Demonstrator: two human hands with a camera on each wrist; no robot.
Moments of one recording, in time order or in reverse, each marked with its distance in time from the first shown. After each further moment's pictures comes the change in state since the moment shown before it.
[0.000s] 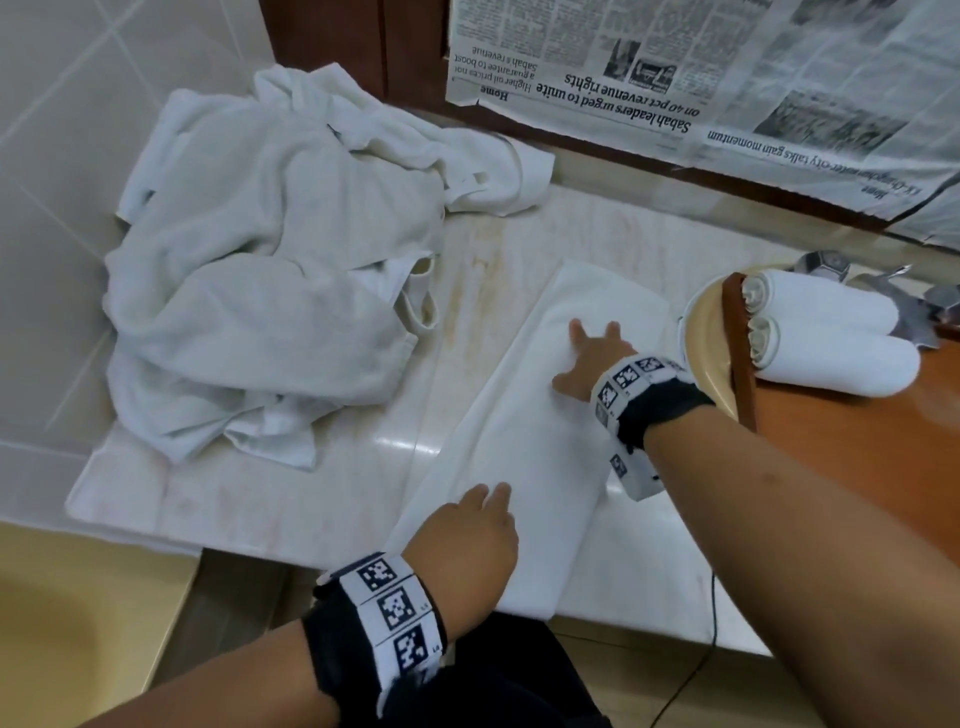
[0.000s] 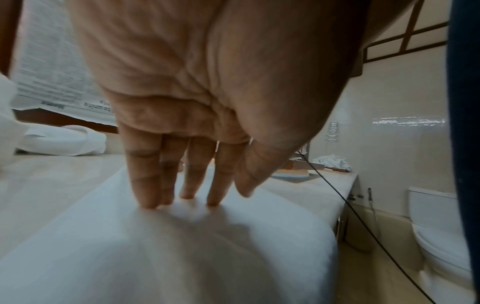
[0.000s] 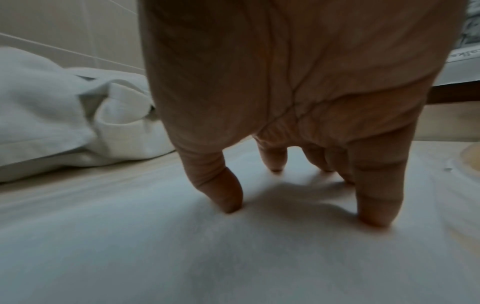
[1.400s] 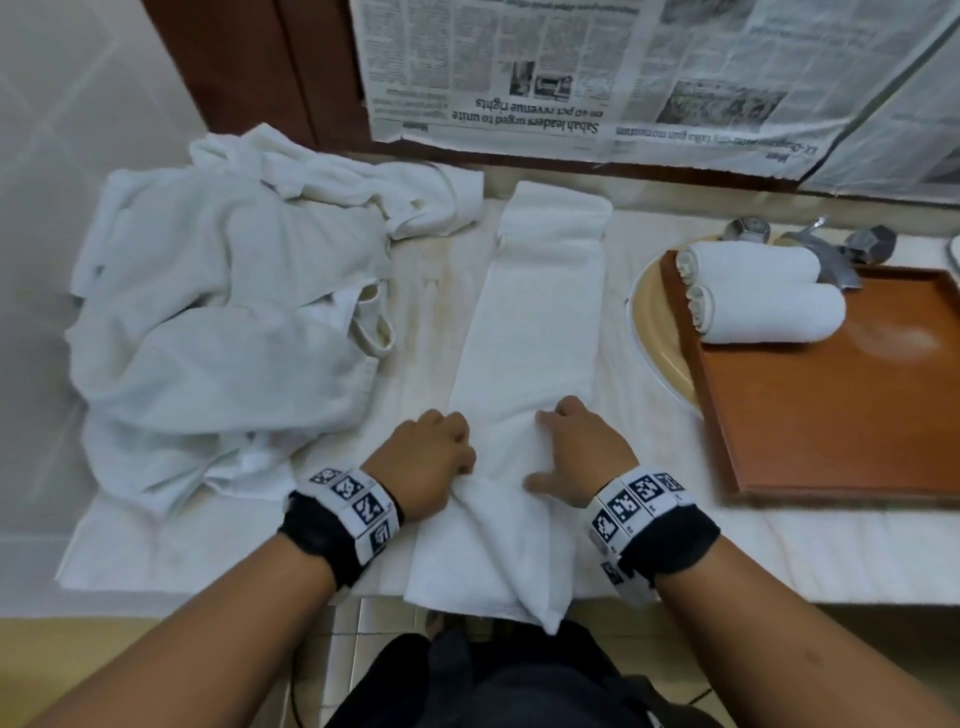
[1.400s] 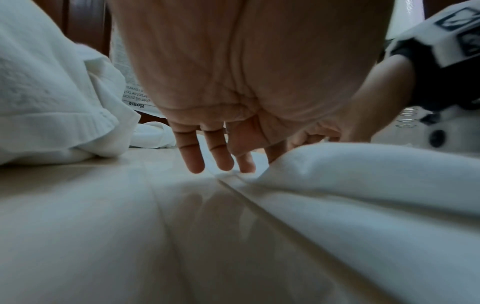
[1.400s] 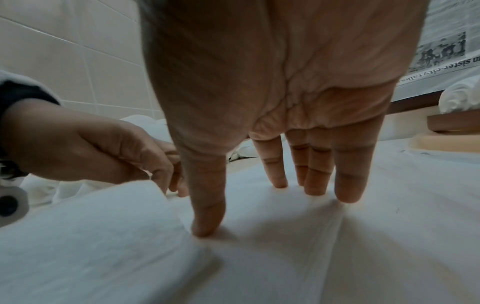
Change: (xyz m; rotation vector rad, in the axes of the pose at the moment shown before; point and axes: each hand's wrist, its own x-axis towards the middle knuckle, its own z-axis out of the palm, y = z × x) left_hand 0.051 -0.071 -0.030 0.041 0.191 0.152; right_hand -0.108 0.027 0.068 0.174 0.112 -0.208
